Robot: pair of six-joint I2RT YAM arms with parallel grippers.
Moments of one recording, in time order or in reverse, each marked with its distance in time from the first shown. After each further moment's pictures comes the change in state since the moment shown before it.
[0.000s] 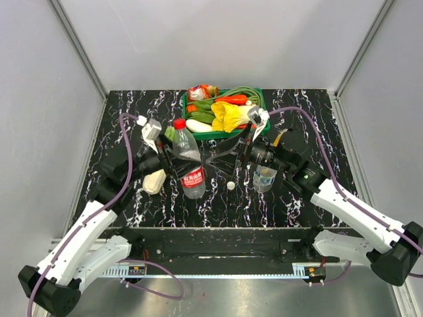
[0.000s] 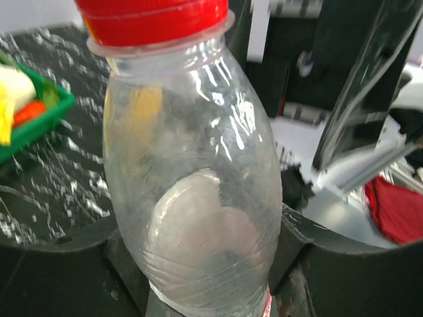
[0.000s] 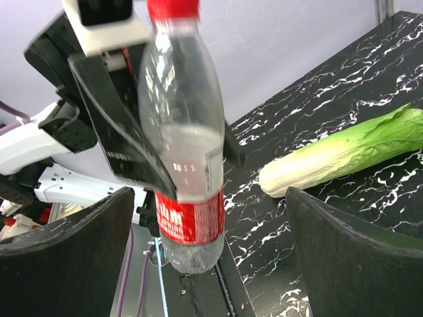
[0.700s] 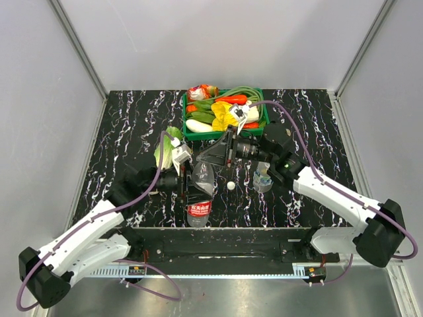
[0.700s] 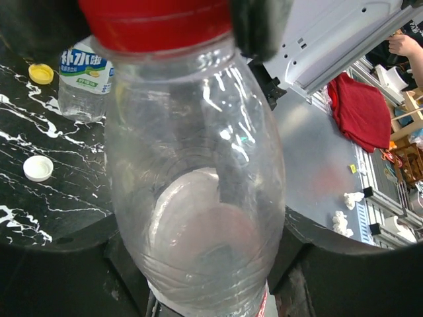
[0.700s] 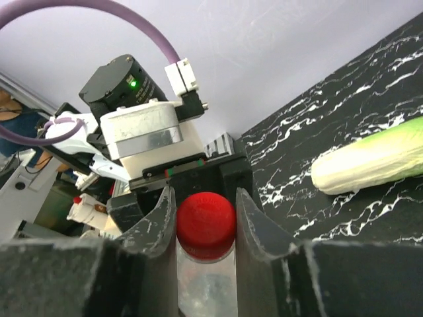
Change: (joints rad) left arm -0.200 0.006 -0.125 -0.226 0.093 0.144; right arm 0.000 0.193 0.051 0.159 -0.185 0.167
